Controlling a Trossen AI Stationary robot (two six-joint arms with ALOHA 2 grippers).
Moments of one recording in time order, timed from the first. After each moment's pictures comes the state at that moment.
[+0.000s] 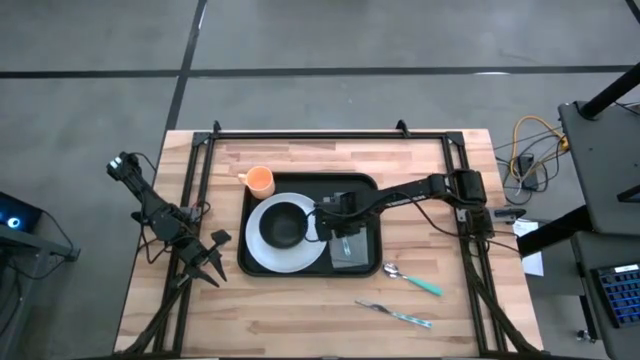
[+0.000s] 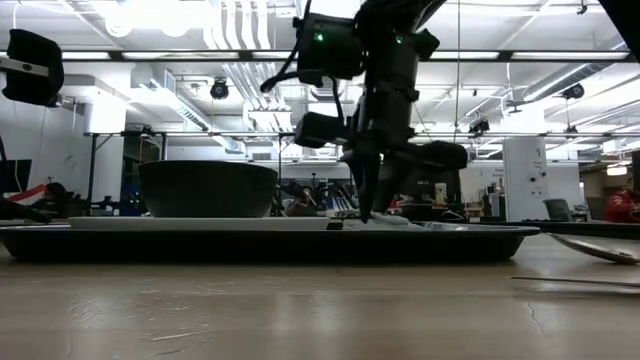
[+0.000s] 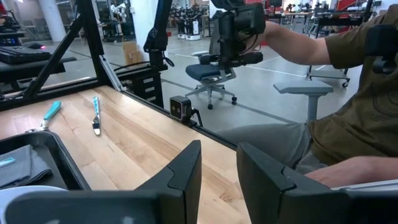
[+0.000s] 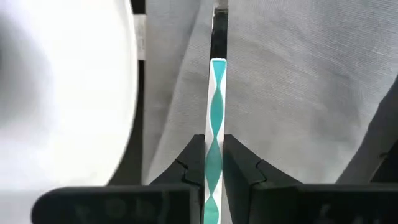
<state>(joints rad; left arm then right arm) -0.78 0.15 0.01 0.02 0.00 0.02 0.03 2.04 1.48 -0.83 0.00 1.37</state>
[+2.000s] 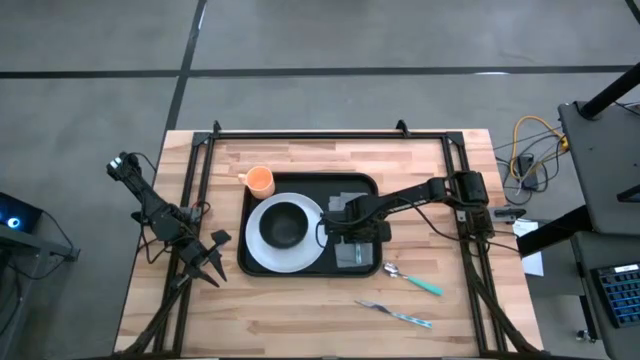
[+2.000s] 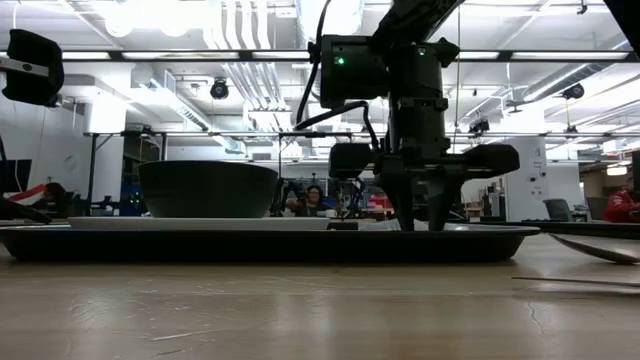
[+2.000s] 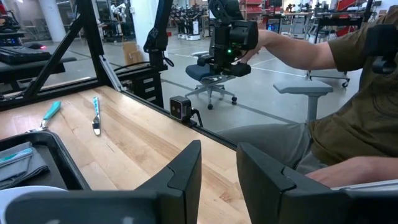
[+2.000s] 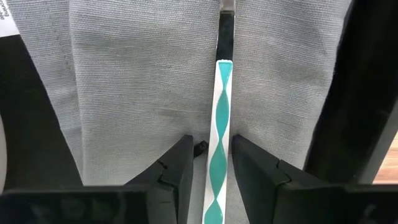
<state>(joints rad) -0.78 0.15 0.01 0.02 0.00 0.02 0.05 2.03 1.38 -0.90 -0.06 1.62</state>
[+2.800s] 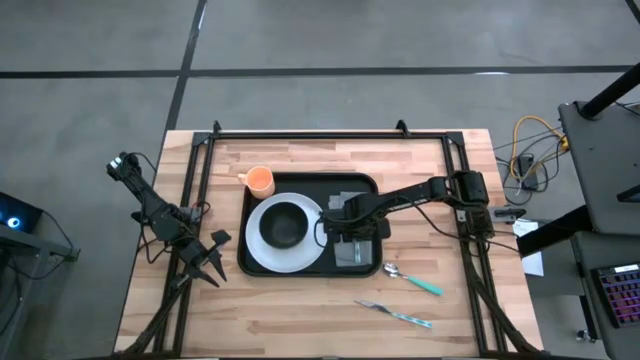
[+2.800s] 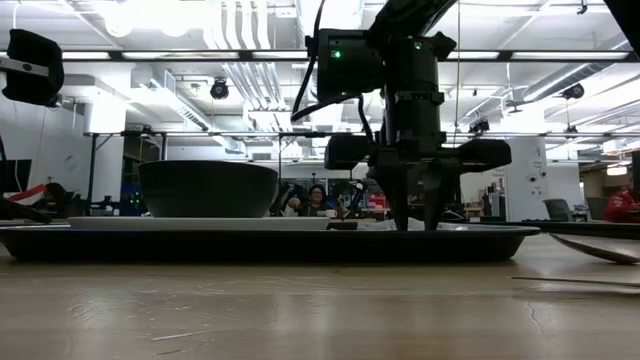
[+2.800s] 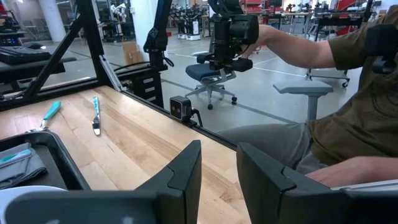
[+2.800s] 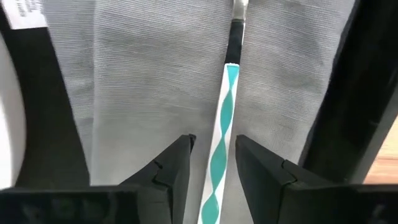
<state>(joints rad) -0.78 0.15 0.01 0.02 0.00 0.02 0.05 2.03 1.41 -0.92 -0.05 1.56</state>
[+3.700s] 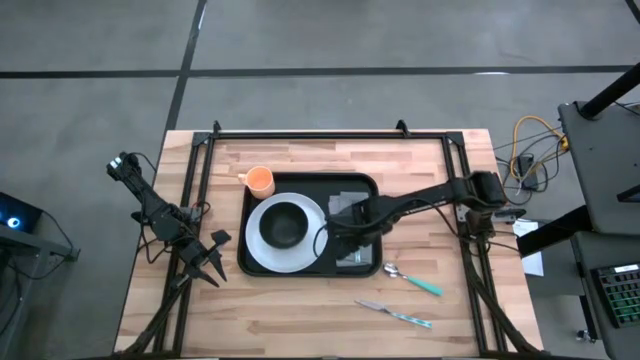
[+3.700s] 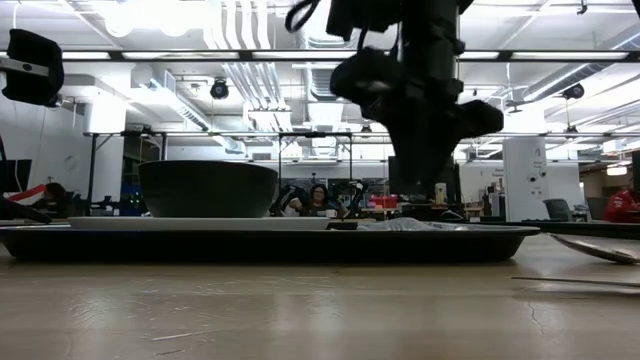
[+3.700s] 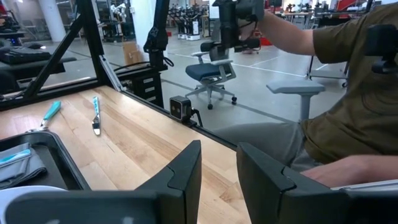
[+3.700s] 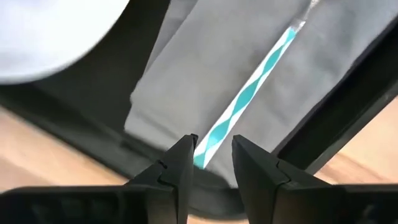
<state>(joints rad) -0.78 0.15 0.01 0.02 0.00 0.02 0.13 1.90 1.44 -0.96 -0.05 1.20</state>
